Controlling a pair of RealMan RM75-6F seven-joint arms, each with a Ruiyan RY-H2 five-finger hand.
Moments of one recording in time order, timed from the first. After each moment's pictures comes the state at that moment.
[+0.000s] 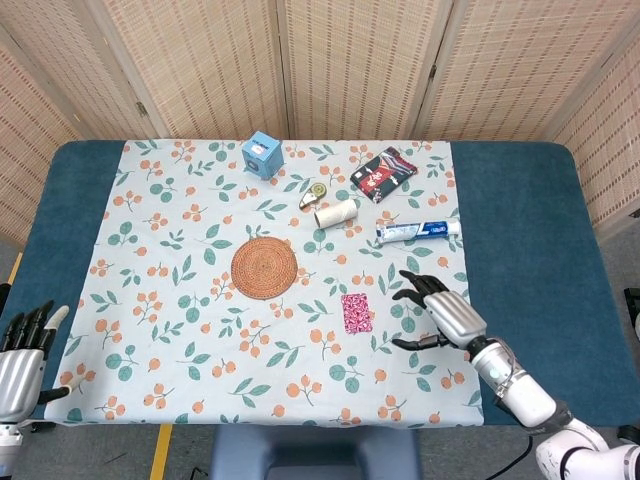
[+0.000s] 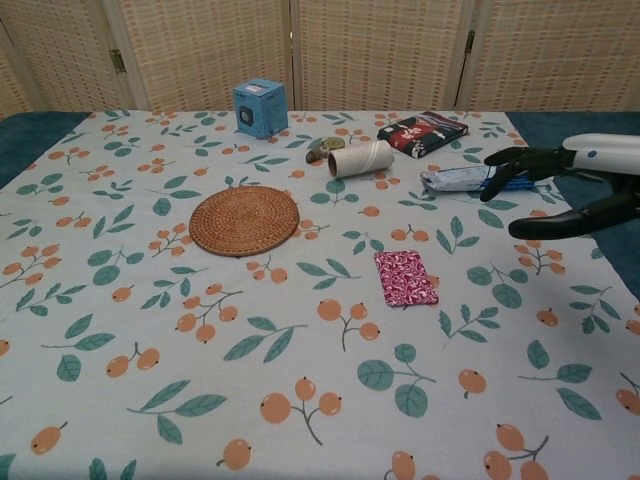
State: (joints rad) left arm -0.07 -1.14 -0.02 -1.60 1.50 1.50 0.11; right arm 0.52 -1.19 0.12 -1.76 -1.35 0.85 0.08
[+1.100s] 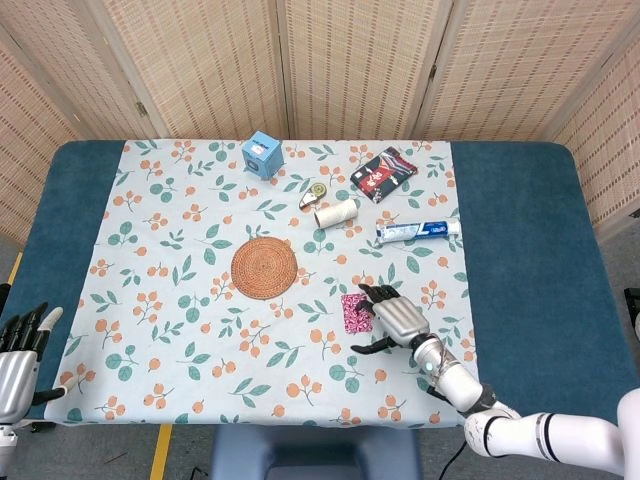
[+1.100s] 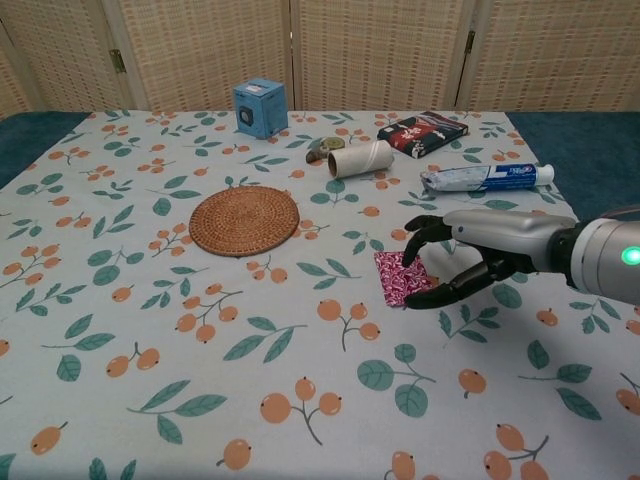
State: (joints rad) left arm -0.06 -1.15 -0.02 -1.55 1.49 1.49 0.04; right arm 0.72 -1.49 0.09 -1.62 -0.96 0.81 -0.35
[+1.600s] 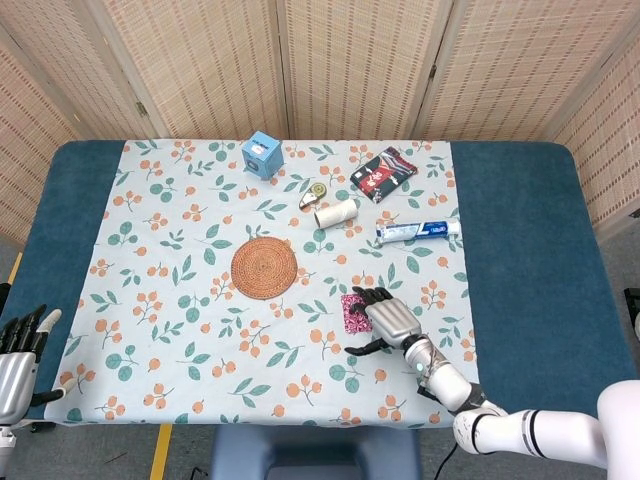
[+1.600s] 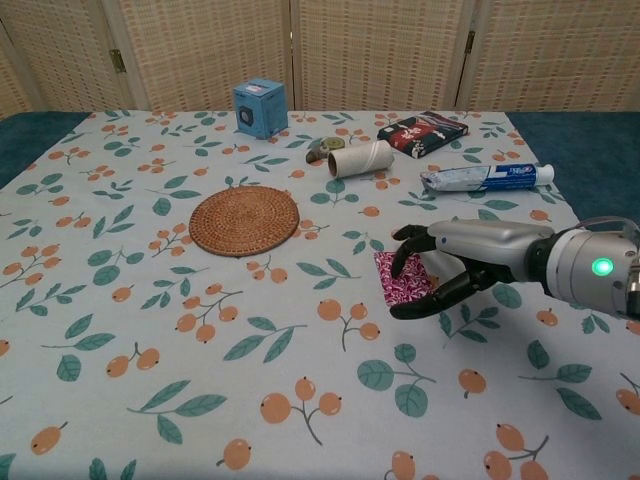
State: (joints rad) left arm -0.06 -1.16 -0.02 -1.53 1.48 1.48 0.02; right arm 0.76 -1.54 0.07 -1.59 -0.91 0.81 -0.39
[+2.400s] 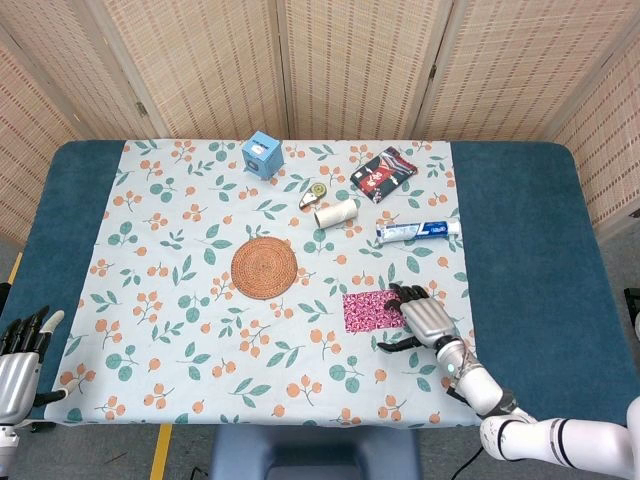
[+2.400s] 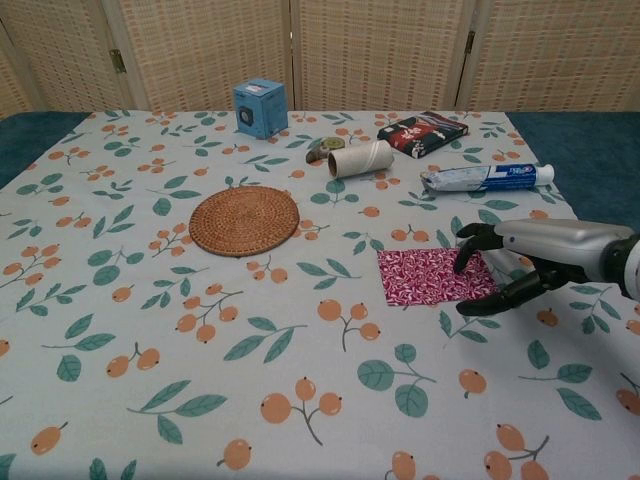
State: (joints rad) left arm -0.06 -1.16 -0.02 -1.53 1.47 1.46 0.04; right arm 0.69 -1.44 0.01 -1.60 -0.91 0.87 -0.37
